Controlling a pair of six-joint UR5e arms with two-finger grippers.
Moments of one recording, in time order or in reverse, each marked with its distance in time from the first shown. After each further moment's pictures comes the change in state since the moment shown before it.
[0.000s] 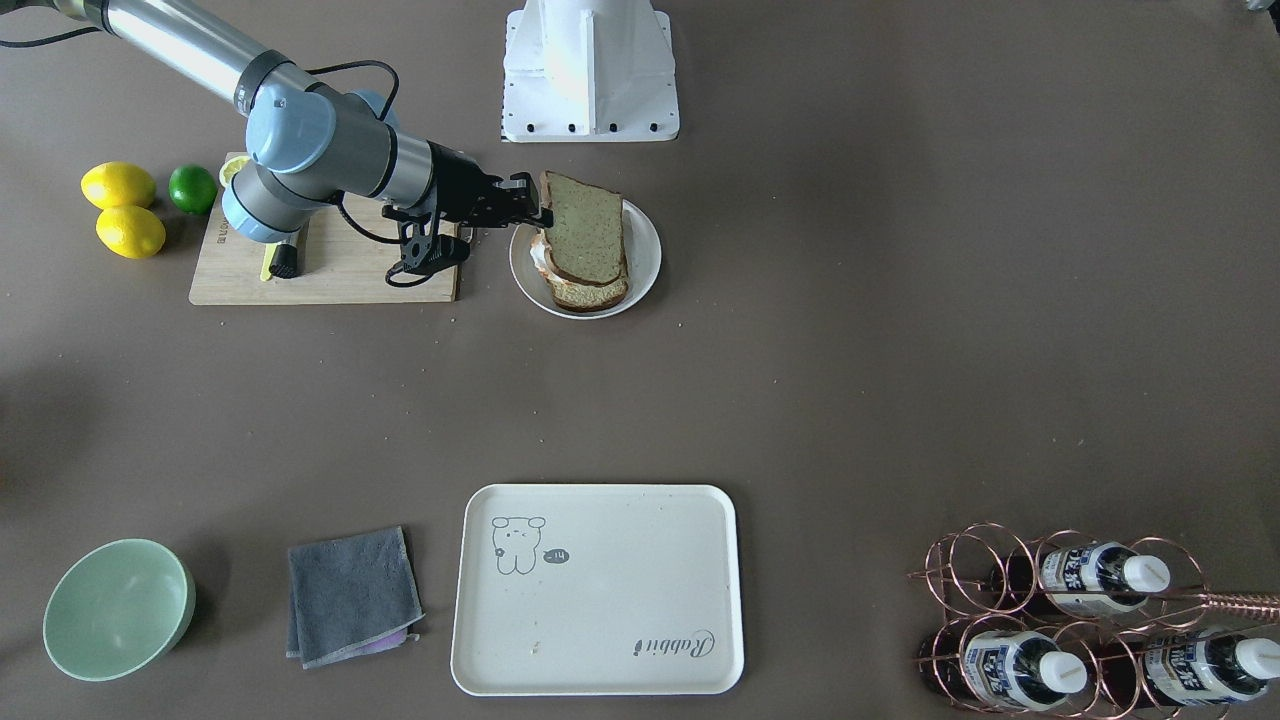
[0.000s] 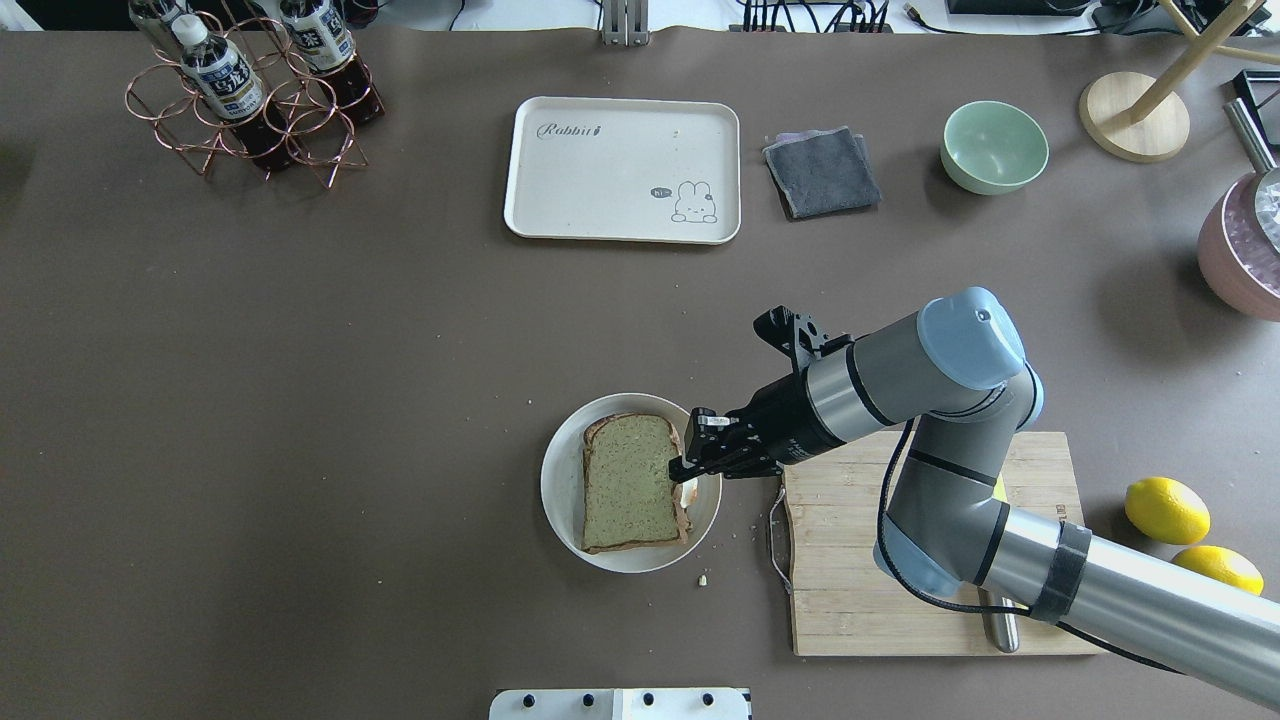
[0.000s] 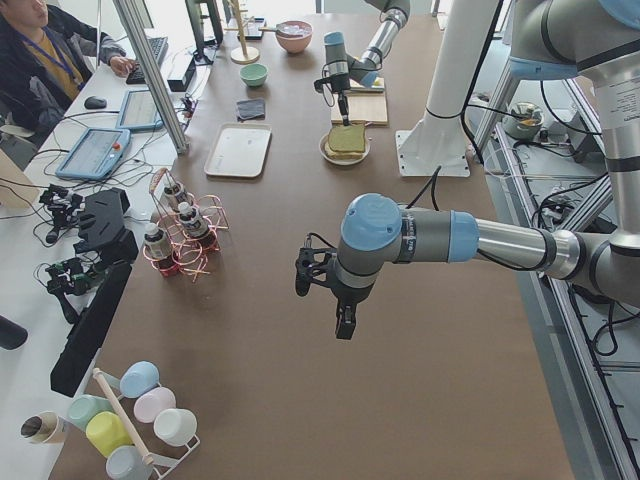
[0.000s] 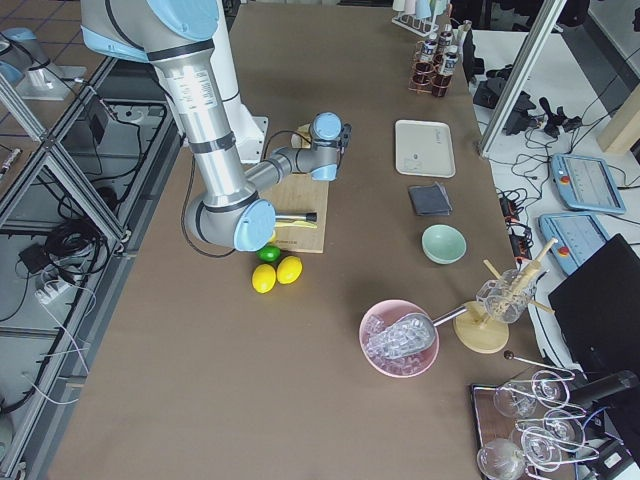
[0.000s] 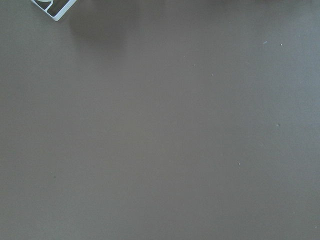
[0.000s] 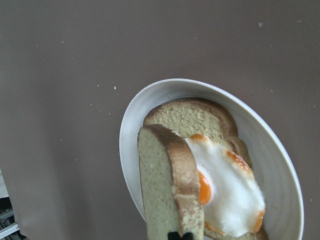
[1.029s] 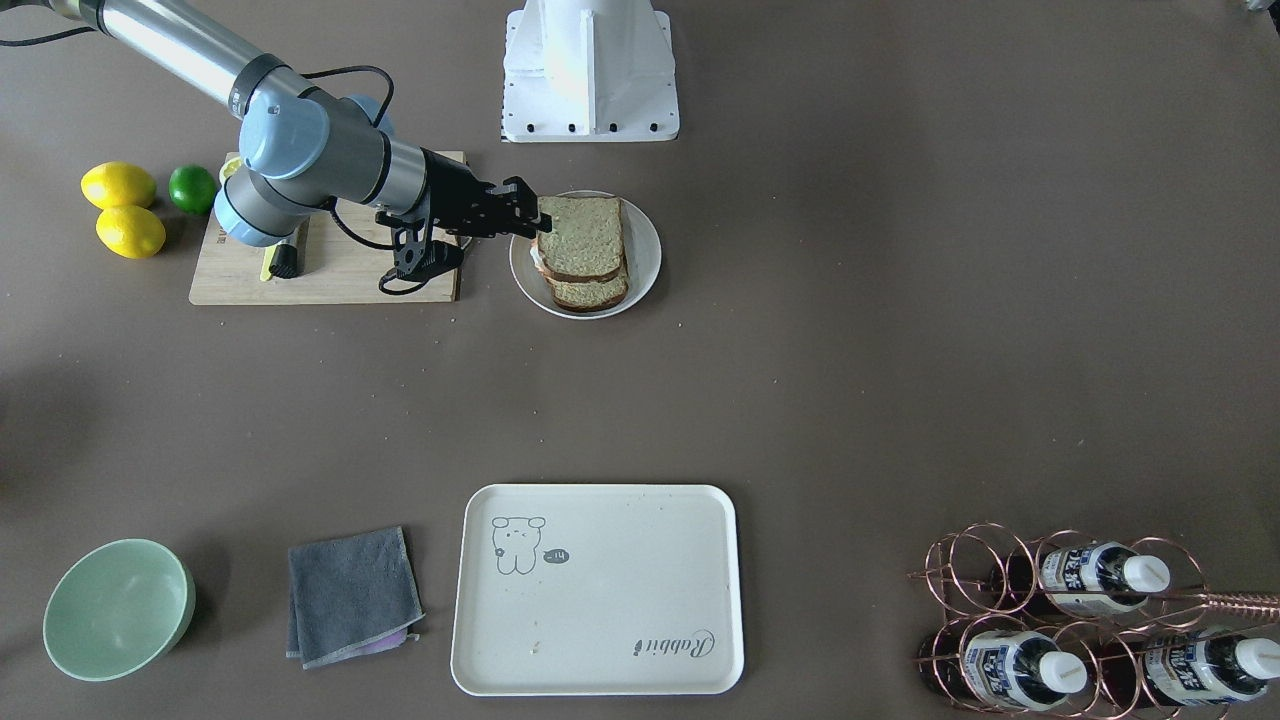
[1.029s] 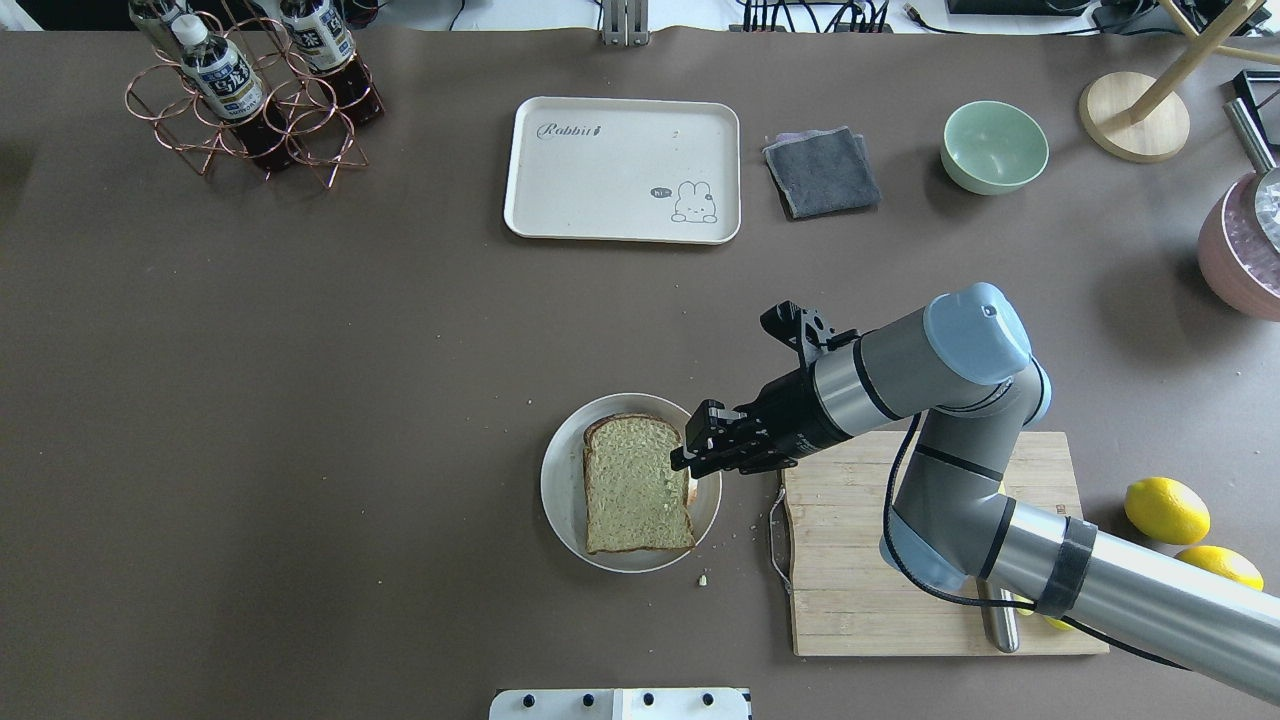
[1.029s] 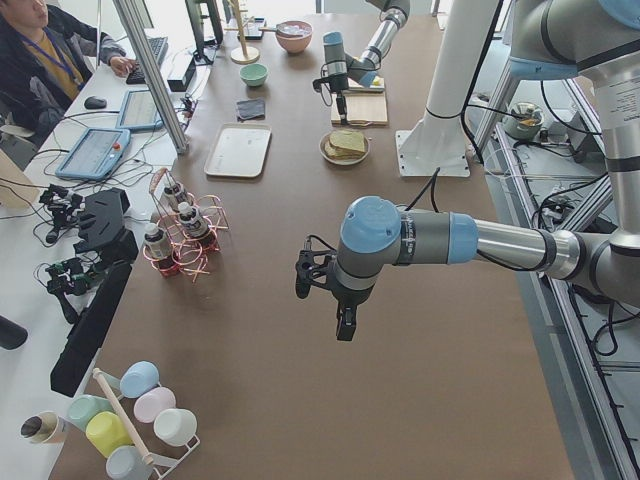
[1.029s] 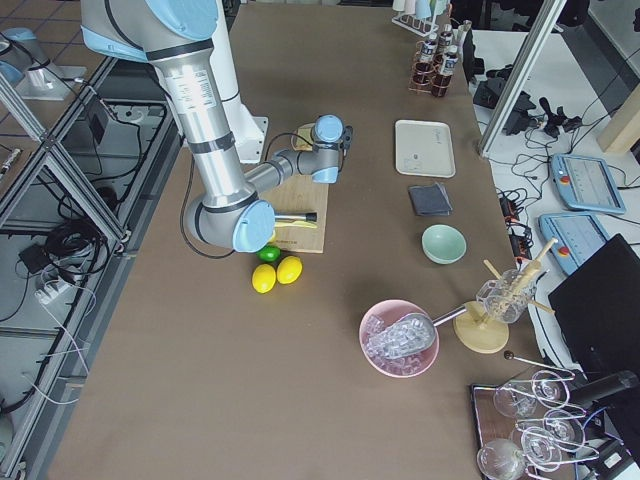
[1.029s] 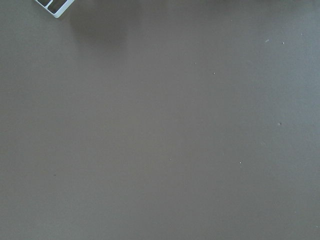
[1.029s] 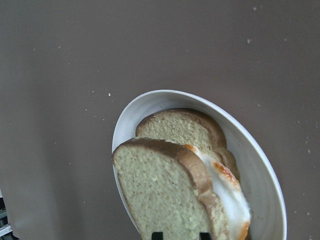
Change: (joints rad) left arm 0.003 0.000 0.007 0.001 0.000 -0.002; right arm 0.018 -0.008 -0.006 0.000 0.001 -0.029
